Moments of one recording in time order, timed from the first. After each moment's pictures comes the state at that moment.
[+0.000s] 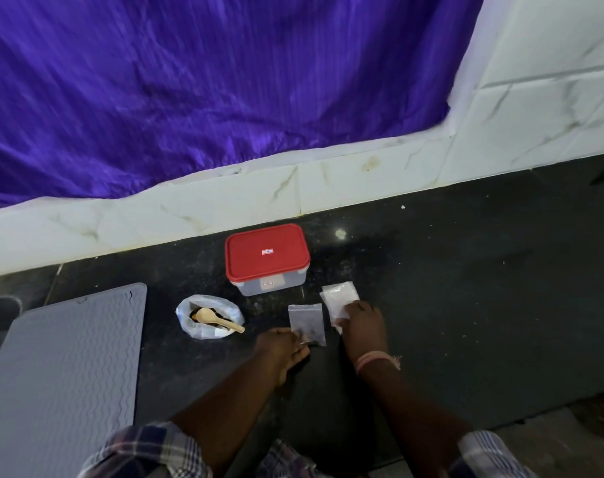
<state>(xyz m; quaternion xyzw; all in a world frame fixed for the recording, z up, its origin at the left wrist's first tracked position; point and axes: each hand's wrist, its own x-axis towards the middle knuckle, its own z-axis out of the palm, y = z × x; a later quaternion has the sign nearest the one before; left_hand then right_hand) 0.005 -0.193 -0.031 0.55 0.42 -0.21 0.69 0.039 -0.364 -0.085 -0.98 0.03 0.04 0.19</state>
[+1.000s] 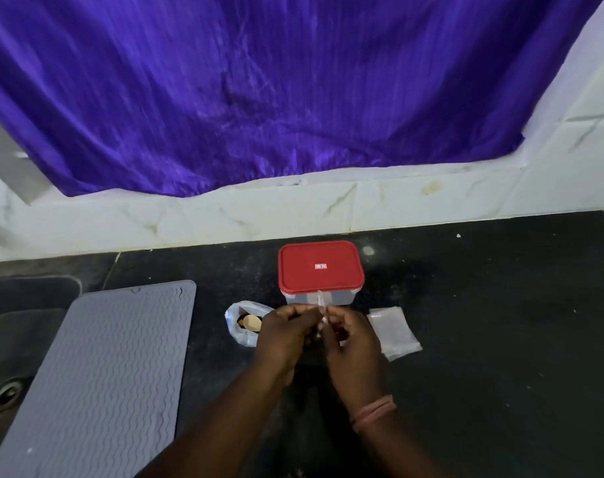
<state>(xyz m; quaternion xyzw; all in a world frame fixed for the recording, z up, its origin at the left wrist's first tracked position) 0.003 -0.124 0.034 0.58 0.24 -0.05 0.77 -0.006 -0.239 0.014 -0.84 -0.02 -0.07 0.54</state>
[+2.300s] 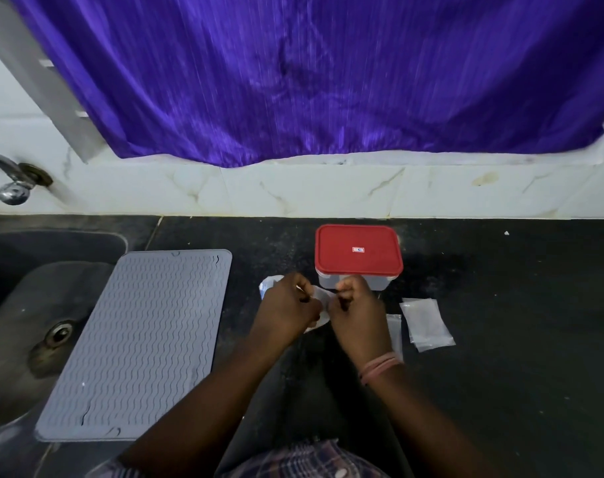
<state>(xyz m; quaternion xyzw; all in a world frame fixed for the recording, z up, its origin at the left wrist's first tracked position) -0.008 -0.064 0.054 0.83 0.22 -0.04 0.51 0.019 -0.202 0.018 -0.86 -0.06 0.01 0.50</state>
